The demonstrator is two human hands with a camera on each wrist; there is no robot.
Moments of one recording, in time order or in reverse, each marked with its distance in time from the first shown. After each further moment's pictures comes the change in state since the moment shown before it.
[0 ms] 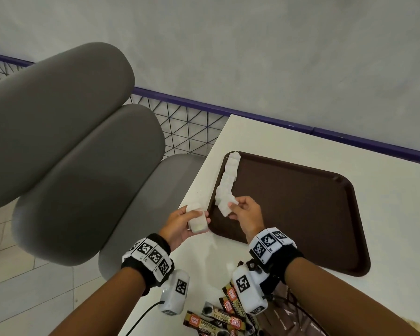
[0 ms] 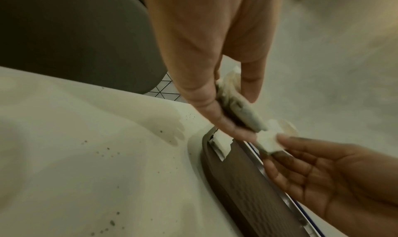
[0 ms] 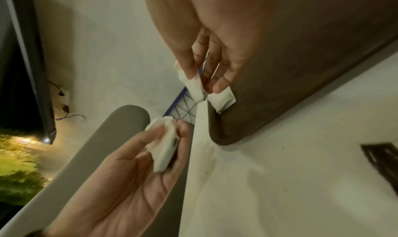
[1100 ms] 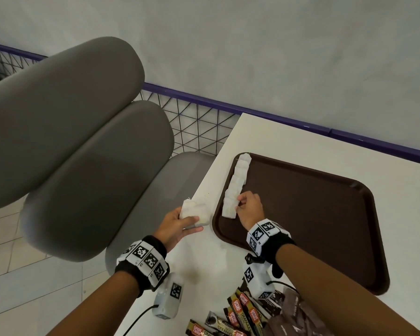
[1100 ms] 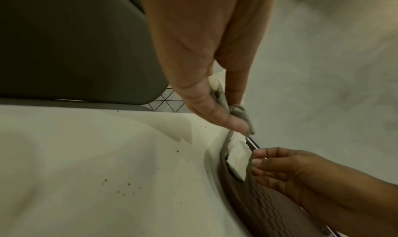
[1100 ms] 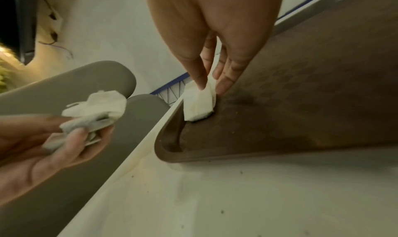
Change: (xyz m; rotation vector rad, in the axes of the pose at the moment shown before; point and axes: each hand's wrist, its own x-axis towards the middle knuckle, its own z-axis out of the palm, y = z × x) left_hand 0.006 0.009 -0.021 0.060 0.058 0.066; right_hand 0.048 0.008 0.013 -0.602 -0.029 -0.103
